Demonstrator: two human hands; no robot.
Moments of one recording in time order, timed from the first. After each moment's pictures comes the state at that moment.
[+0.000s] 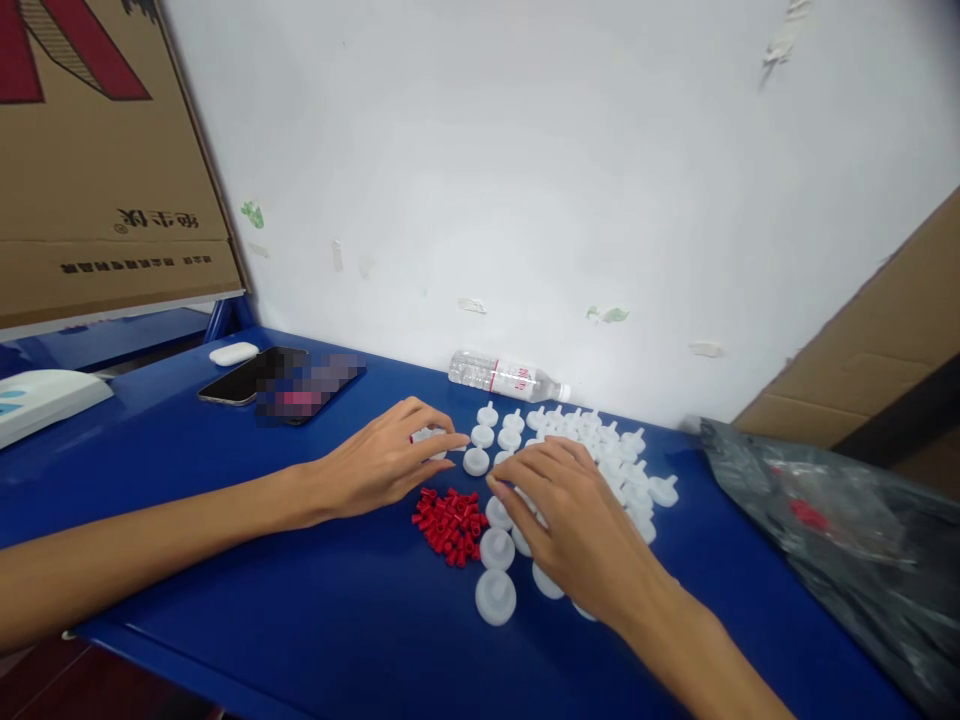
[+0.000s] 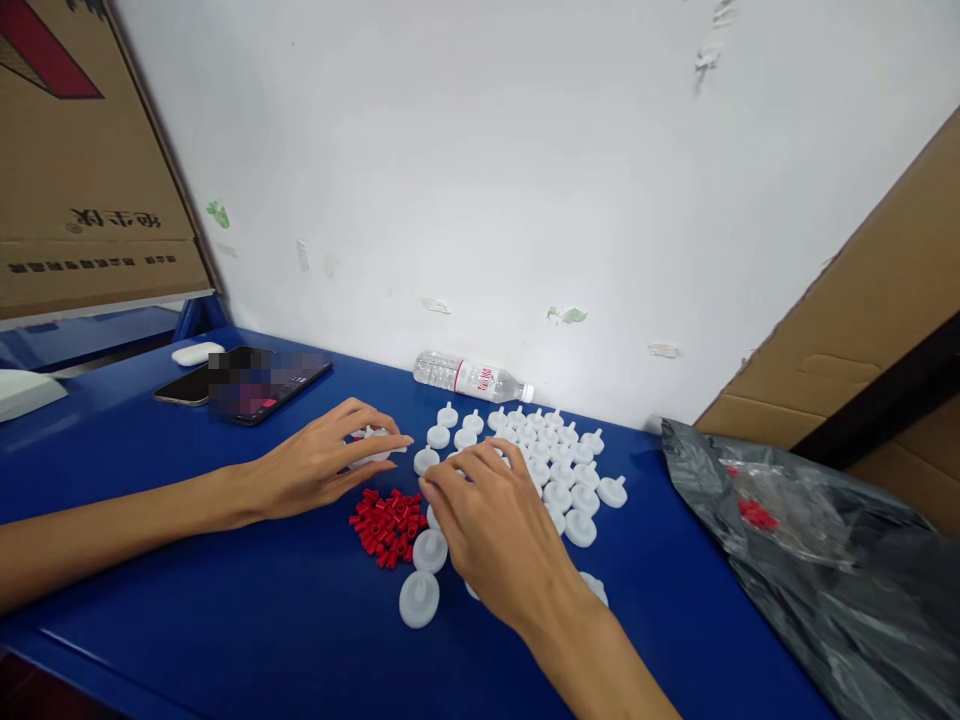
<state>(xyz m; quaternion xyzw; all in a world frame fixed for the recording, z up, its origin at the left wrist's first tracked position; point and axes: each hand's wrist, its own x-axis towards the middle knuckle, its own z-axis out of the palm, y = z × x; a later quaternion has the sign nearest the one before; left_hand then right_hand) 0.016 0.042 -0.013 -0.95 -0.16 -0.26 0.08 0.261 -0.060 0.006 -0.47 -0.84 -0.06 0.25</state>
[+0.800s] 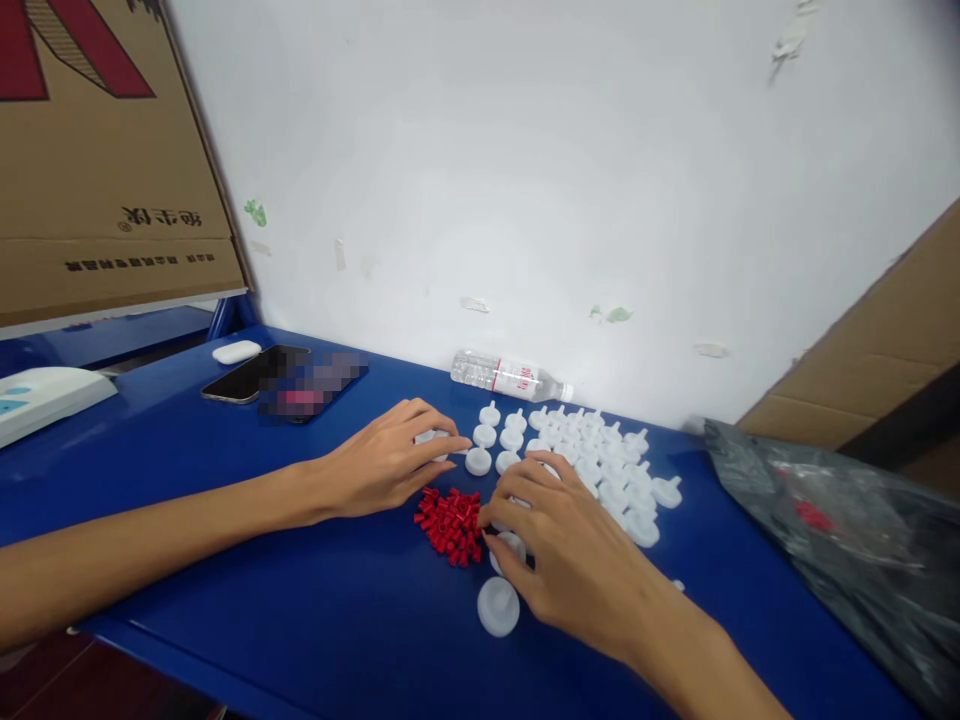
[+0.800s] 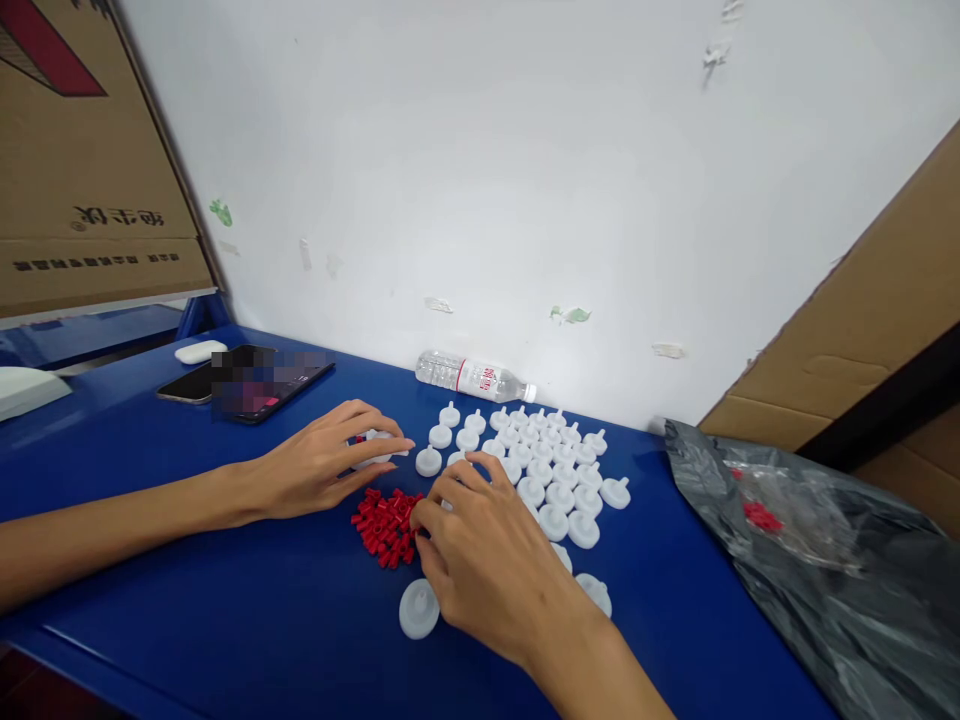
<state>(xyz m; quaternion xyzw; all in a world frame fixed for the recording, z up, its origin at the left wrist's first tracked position) 0.017 0.042 -0.012 -0.95 -0.15 -0.26 0.08 0.254 -0.069 0.006 -0.44 -0.88 -0.03 0.18</state>
